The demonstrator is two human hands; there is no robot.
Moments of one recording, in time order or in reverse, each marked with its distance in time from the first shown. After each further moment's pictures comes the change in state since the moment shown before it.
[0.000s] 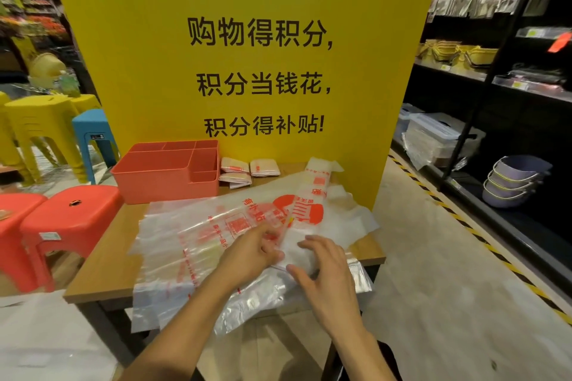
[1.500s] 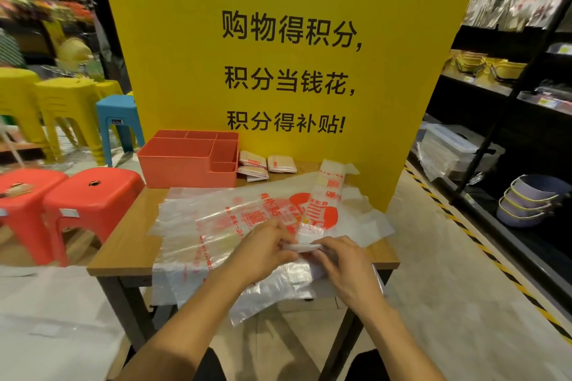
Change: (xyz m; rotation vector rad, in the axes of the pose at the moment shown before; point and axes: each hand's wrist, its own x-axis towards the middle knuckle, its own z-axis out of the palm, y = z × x) left_hand -0.009 0.003 -0.007 0.199 0.008 0.229; right_hand 0.030 0.019 -0.014 -0.166 -0.172 -0.172
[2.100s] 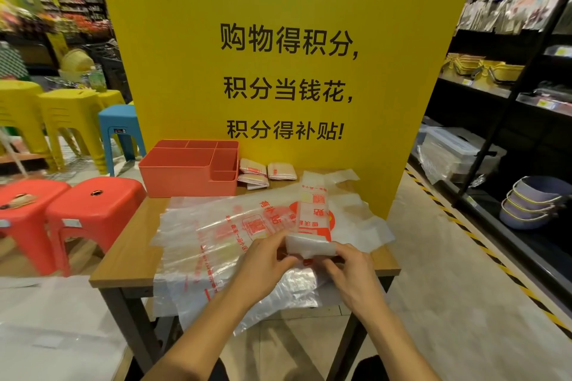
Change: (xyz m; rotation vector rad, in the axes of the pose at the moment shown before) left_hand -0.013 -0.002 0.016 -0.261 0.130 -0.066; right_hand 0.002 0.005 -0.002 0.207 0.032 0.130
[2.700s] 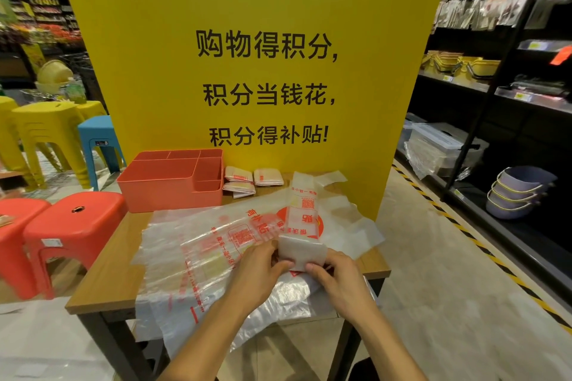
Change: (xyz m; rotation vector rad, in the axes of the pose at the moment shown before) left_hand 0.019 0.002 0.014 0.151 0.039 -0.031; right_hand 0.002 0.010 0.006 0.196 -0.050 0.077
